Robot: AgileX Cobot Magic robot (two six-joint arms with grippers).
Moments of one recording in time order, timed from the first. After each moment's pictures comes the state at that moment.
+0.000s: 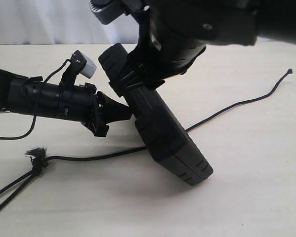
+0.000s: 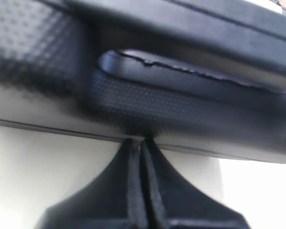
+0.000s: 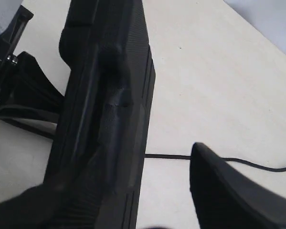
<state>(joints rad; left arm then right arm) -0.14 1.86 -0.82 -1.73 0.88 2.11 0.96 1.60 -1.45 -0.62 1.13 0.53</state>
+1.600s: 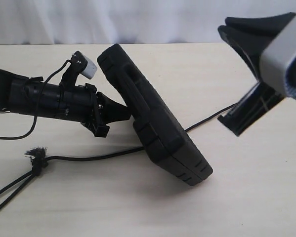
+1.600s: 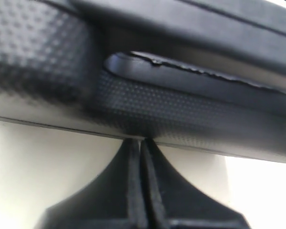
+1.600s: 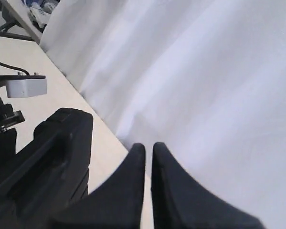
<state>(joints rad) -0.14 1.86 -0.82 -1.73 0.86 2.11 0.96 0.89 -0.65 -1.72 0.47 1.15</state>
